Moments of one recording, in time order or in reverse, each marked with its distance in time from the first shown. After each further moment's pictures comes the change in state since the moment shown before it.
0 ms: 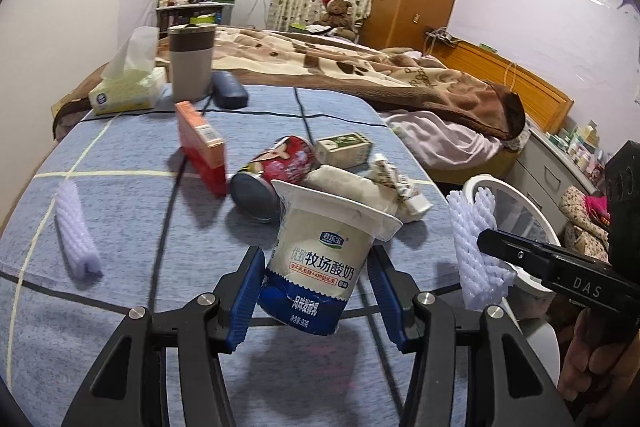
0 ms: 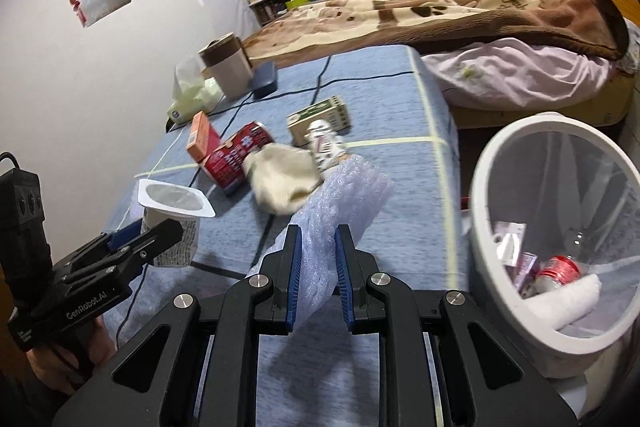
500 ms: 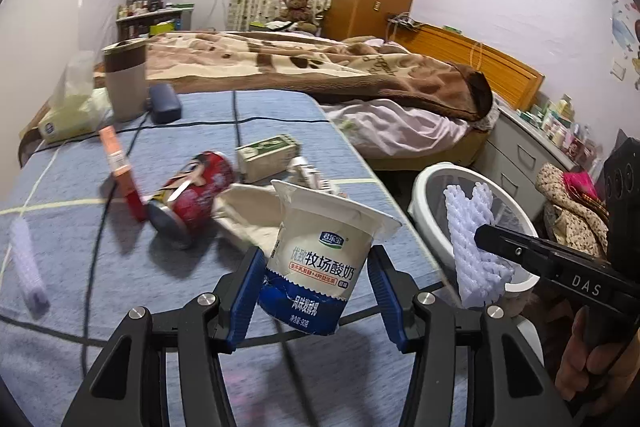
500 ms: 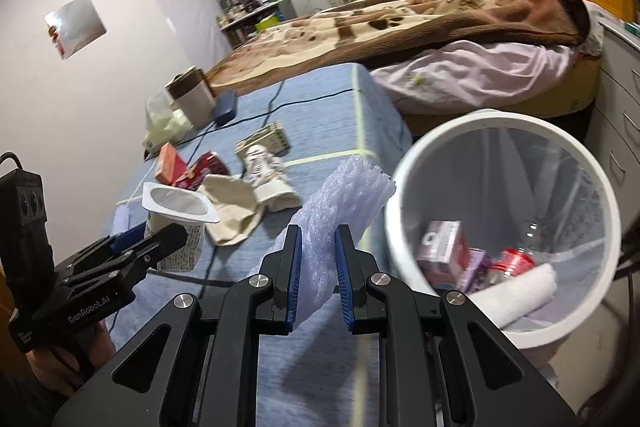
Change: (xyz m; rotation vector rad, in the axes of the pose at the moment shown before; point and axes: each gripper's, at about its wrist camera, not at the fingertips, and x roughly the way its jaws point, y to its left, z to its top) left arm 0.023 -0.064 0.012 0.097 0.023 -0.091; right arm -0.027 -0.048 -0.001 0.086 -0.065 -0.066
